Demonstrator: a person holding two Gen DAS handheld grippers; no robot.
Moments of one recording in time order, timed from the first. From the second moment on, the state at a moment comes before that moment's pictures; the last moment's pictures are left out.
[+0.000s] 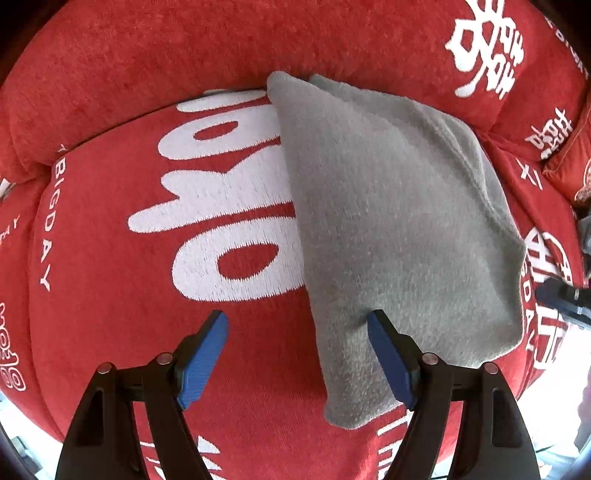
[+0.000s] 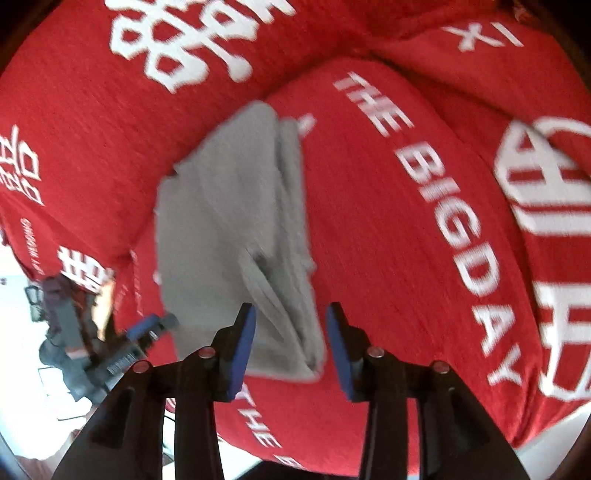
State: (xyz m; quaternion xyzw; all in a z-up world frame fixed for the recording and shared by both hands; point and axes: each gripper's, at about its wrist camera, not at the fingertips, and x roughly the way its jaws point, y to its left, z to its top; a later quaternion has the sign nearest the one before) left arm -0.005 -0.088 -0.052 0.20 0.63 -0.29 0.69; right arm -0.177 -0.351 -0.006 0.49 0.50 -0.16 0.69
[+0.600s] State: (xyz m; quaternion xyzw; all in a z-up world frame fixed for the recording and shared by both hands) left arm 0.023 -0.092 -0.055 0.15 0.65 -0.29 0.68; right arm -0.102 -0.395 -0.056 0.43 0.56 -0.16 0.68
